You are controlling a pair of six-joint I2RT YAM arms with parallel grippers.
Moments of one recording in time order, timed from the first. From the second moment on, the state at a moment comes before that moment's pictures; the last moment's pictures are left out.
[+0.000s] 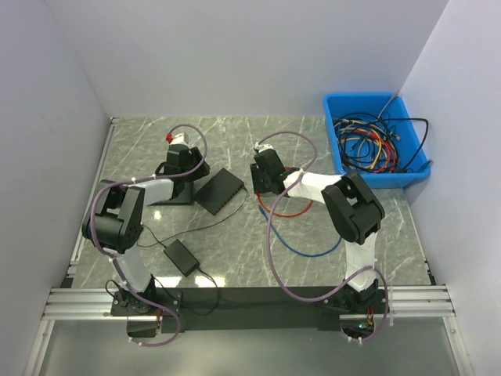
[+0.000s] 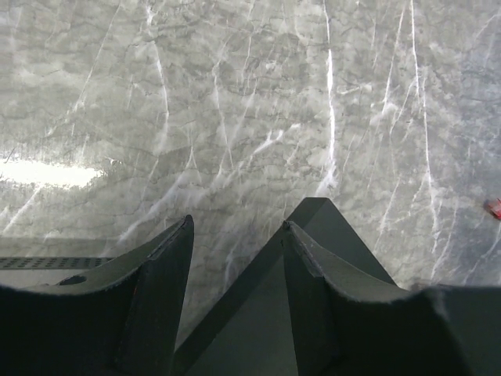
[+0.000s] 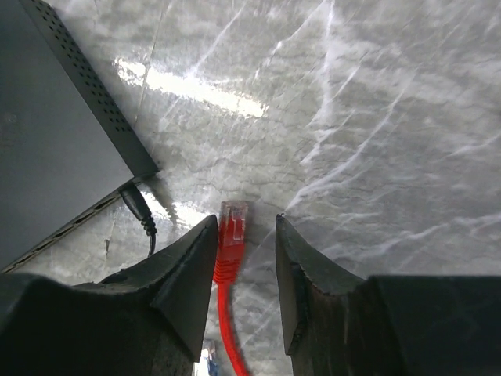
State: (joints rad) left arm -0.26 1.78 0.93 0.29 -0.02 -0.56; right arm 0.62 1.97 1.23 -0.07 0.14 0.32
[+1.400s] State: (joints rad) left arm -0.48 0.84 0.37 0.60 0.42 -0.69; right arm 0.67 0.96 0.53 0.34 -0.54 0.41
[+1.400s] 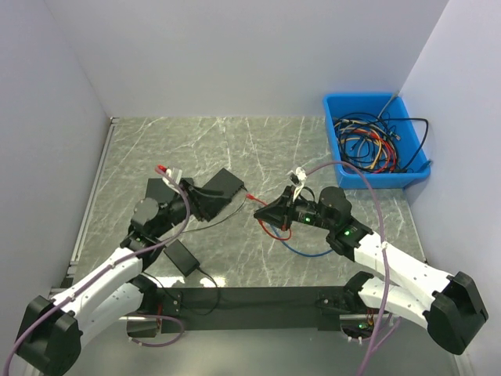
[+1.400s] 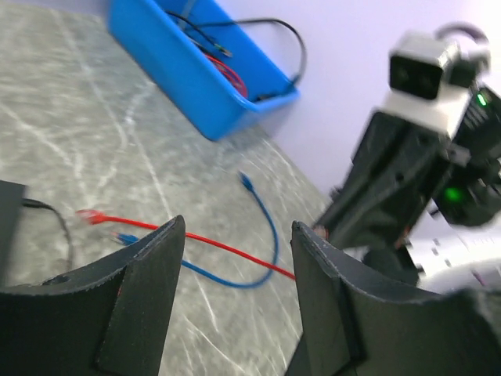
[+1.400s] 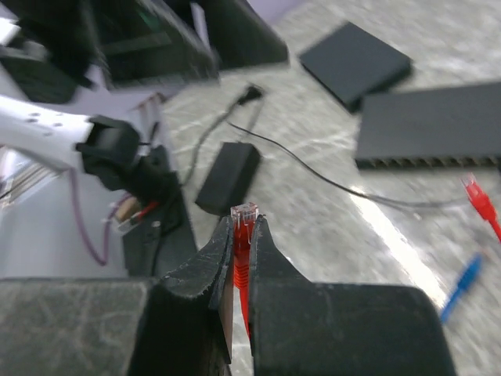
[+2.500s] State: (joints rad) left arm -0.89 1.02 0.27 0.98 0.26 -0.66; right arm 0.70 1.02 0.54 0.71 -0.60 0.69
